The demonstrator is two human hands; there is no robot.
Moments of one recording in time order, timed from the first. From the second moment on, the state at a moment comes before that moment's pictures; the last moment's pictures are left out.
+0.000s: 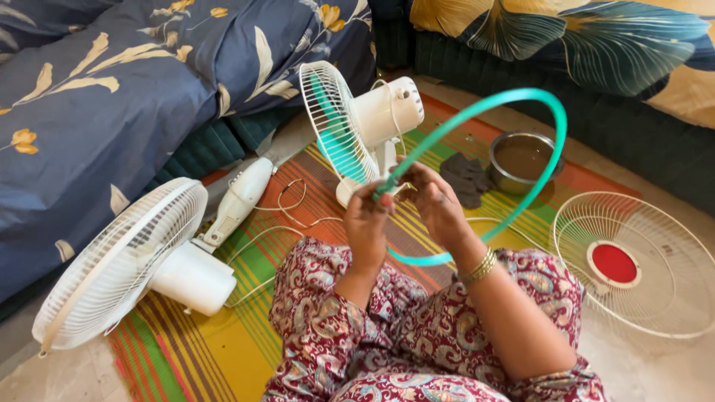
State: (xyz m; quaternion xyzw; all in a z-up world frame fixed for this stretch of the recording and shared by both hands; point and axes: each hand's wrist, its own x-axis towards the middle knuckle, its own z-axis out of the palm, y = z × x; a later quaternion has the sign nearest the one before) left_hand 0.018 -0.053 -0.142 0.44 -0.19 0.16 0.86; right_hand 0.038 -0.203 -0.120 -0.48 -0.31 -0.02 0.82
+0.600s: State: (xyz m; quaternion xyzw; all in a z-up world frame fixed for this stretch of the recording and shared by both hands) left_hand 0.036 -0.060 -0.208 0.63 -0.11 -0.13 0.76; right_hand 0.065 -0.274 -0.220 -0.38 -0.06 0.00 0.92
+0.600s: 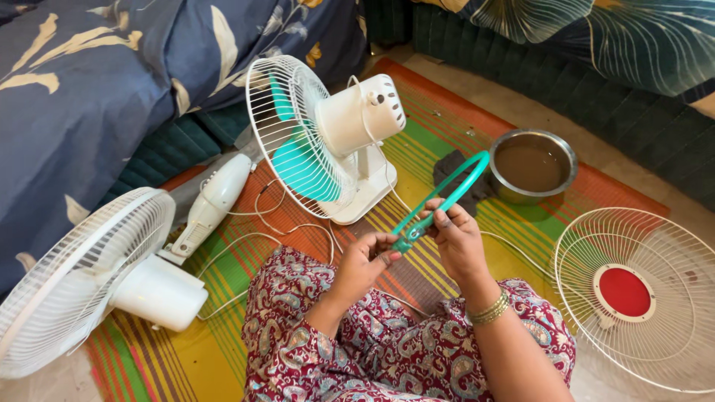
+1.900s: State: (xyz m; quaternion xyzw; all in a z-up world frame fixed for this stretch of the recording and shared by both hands) left_hand 0.091 -0.079 -0.122 0.93 -0.34 -0.03 0.14; right_hand 0.054 -0.252 -0.265 -0.53 -0.13 0.22 0.81
